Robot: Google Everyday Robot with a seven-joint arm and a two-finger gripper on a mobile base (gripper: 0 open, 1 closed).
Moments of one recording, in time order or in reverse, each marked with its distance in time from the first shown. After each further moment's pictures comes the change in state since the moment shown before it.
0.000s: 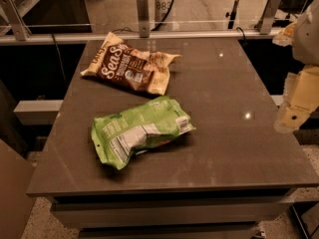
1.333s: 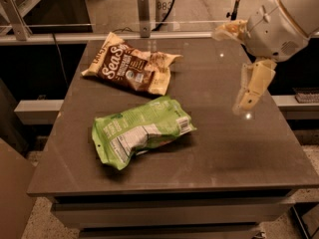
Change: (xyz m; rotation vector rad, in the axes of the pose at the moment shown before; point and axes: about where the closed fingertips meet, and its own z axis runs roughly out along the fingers) arm -0.082 -0.028 0.045 -0.109 -0.416 -0.312
